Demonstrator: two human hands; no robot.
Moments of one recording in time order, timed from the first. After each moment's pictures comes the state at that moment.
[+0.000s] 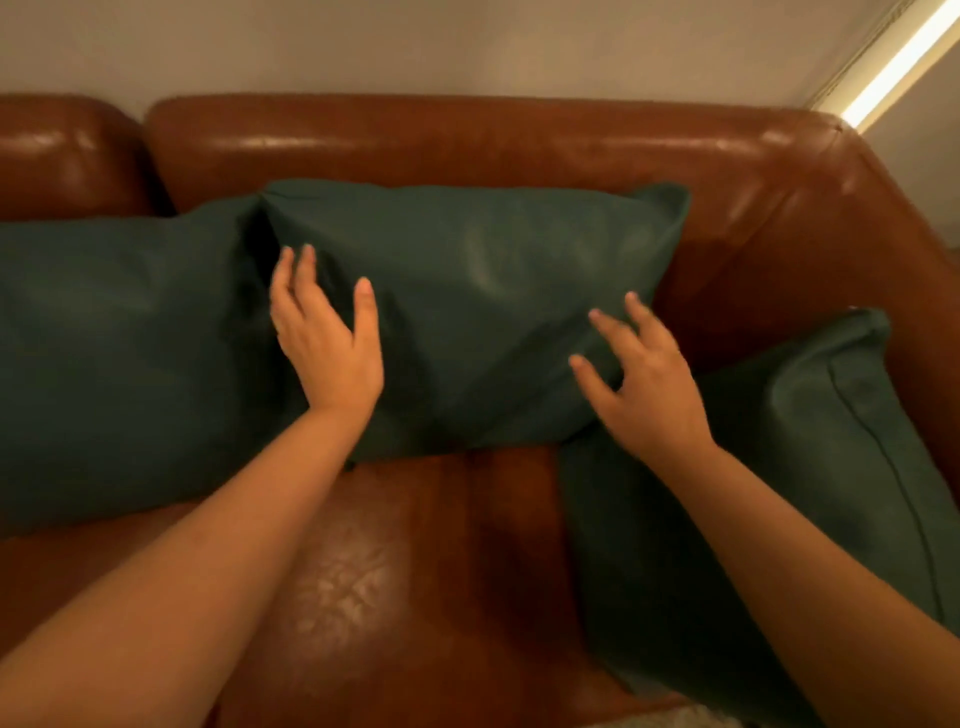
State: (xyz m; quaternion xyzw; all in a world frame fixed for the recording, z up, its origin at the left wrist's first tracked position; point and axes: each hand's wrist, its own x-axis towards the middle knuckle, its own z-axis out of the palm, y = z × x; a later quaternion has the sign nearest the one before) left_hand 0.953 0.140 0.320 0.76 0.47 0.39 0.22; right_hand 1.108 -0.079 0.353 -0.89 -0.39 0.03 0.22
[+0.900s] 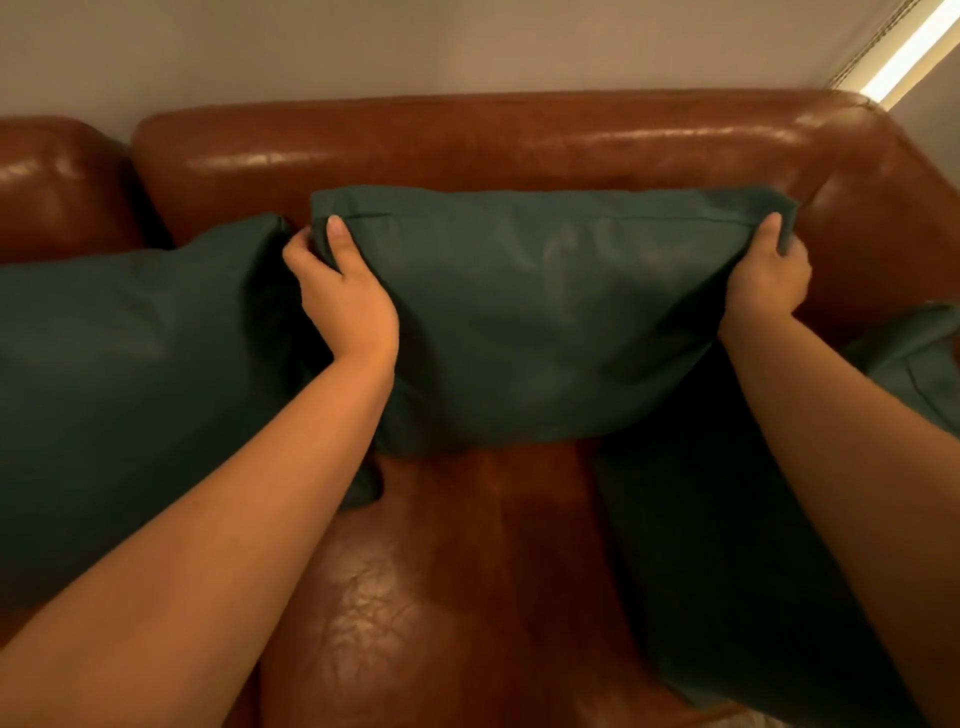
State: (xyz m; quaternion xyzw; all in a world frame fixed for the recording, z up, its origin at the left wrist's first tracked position) left_hand 0.996 0.201 0.347 0.56 0.53 0.44 0.46; right_hand 1.222 -0.011 0.351 -0.82 0.12 -0.02 0.56
